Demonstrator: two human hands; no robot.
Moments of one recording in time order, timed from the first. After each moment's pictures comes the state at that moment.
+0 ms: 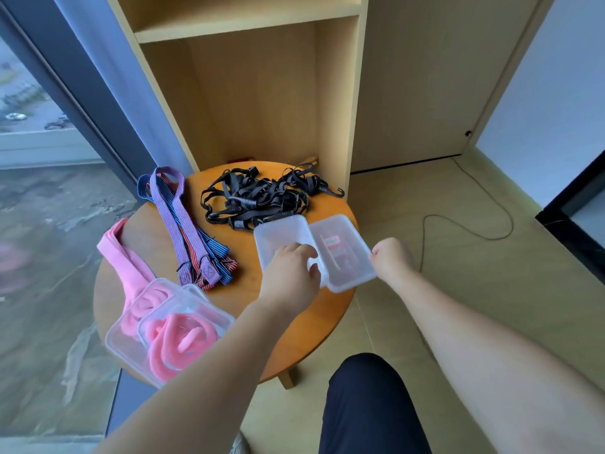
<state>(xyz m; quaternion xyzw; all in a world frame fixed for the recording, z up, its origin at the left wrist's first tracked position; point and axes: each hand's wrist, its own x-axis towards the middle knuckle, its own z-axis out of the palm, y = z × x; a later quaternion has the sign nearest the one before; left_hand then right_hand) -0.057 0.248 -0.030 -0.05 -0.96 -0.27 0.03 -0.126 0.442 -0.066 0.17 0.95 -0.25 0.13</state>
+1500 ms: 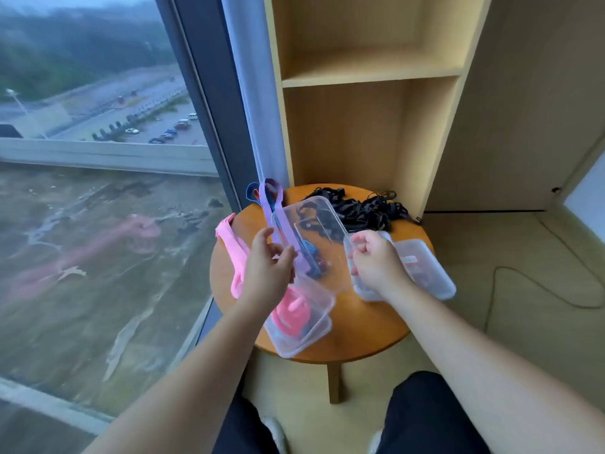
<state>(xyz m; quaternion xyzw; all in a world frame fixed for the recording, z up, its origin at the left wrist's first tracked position) 0.035 0.104 0.038 0.18 -0.77 -0.57 0.19 -0.035 0.277 0.029 -0.07 0.83 -0.54 0.06</state>
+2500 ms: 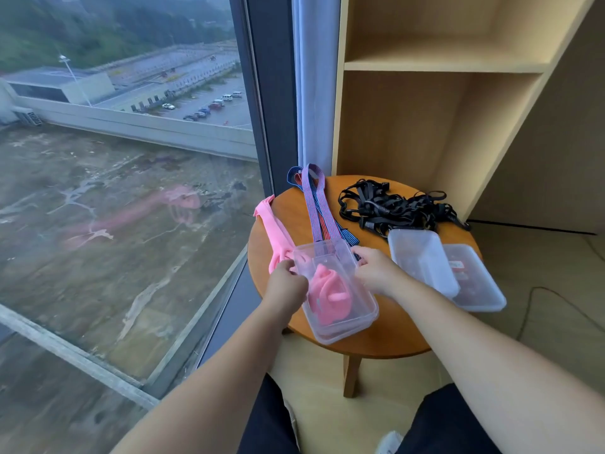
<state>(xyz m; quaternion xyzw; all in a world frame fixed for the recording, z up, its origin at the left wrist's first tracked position) 0.065 0.054 -0.019 0.34 -0.73 -0.59 0.04 -0.029 0.209 0.002 -0.17 0.87 -0.40 0.23</state>
